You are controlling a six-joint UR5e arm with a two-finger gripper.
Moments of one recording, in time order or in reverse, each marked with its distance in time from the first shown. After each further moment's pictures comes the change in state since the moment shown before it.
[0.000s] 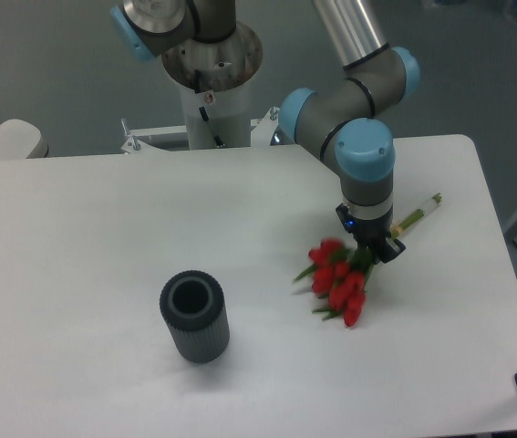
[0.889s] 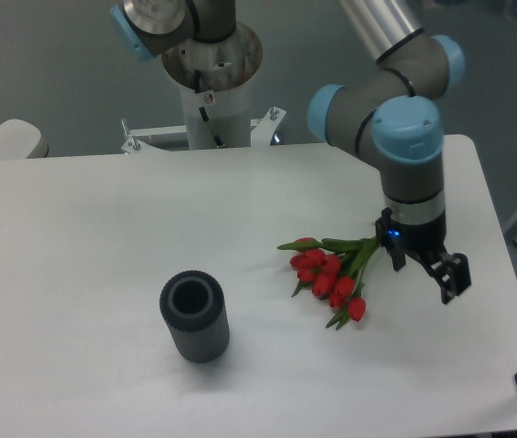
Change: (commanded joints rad) arm -0.012 -0.054 0.415 -0.118 -0.242 -0.009
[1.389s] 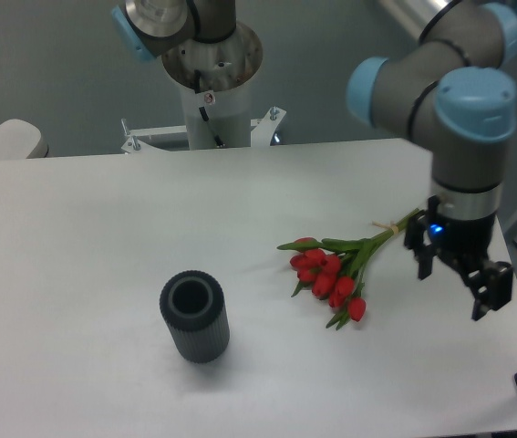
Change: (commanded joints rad) arm 0.095 -0.022 0.192 -0.283 -0.003 0.312
